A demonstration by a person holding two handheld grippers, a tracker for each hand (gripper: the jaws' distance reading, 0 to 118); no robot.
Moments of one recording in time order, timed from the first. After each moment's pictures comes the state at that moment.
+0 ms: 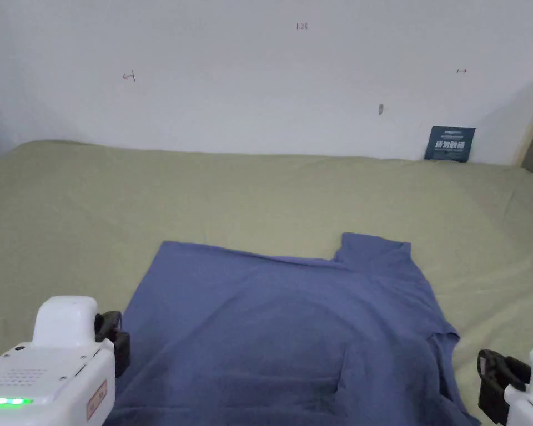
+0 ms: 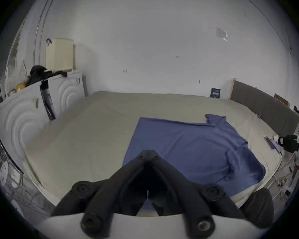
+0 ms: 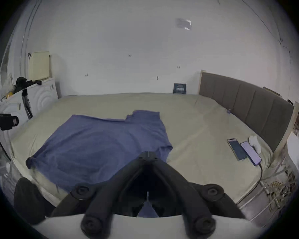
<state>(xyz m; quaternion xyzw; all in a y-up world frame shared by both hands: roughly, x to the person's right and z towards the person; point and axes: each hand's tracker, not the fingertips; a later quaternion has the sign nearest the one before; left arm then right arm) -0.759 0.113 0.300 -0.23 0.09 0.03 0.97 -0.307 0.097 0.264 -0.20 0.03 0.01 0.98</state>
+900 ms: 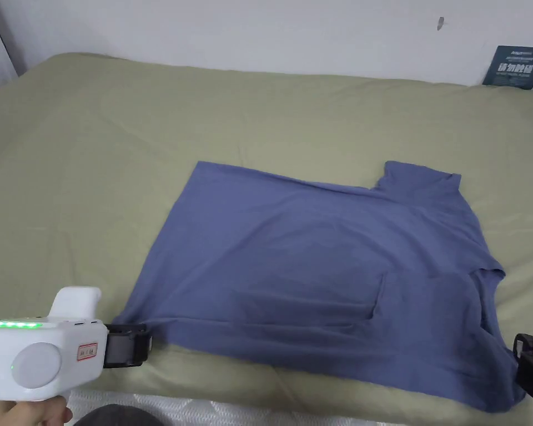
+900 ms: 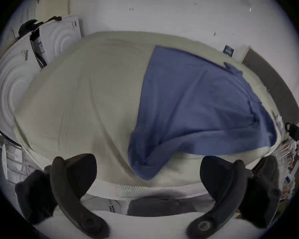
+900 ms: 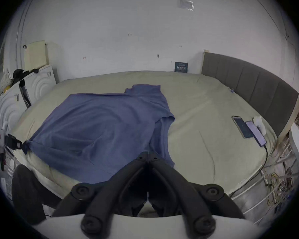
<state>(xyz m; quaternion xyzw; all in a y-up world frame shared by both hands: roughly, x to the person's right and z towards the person) -0.859 -0.004 0.287 -0.48 0.08 0.06 0.87 -0.289 0.046 0.261 -0.30 0.03 0.01 0.95</state>
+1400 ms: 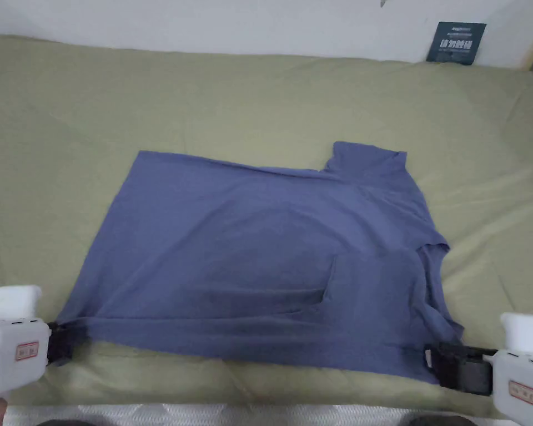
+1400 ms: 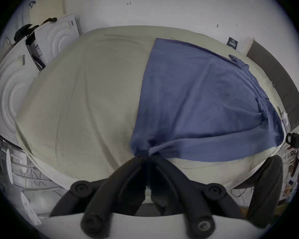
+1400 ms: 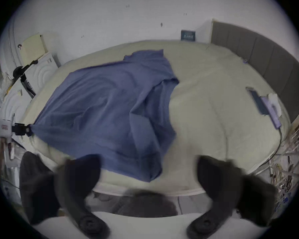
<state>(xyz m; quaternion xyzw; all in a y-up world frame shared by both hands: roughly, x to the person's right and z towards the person) -0.844 0.008 0.274 -0.49 0.08 0.06 0.86 -0.256 0.011 0.237 -0.45 0.09 -0.03 0.89</state>
